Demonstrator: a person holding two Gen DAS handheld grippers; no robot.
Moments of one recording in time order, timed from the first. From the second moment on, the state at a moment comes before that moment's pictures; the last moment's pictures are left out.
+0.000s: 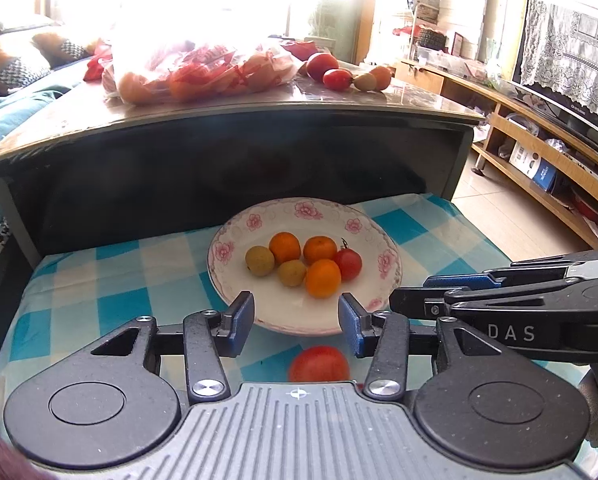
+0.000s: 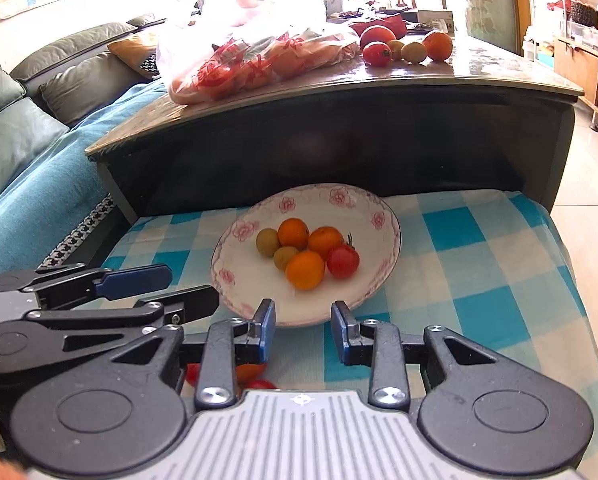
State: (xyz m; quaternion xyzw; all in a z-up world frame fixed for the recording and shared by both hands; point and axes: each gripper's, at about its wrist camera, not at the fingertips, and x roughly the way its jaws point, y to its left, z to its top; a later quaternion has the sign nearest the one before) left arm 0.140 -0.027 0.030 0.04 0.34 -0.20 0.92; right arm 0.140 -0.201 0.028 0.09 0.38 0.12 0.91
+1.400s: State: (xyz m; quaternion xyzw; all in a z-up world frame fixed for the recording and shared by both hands) left arm 0.058 -0.011 0.040 0.04 0.35 -0.21 0.91; right arm 0.053 -0.183 0.043 0.09 0.41 0.10 0.90
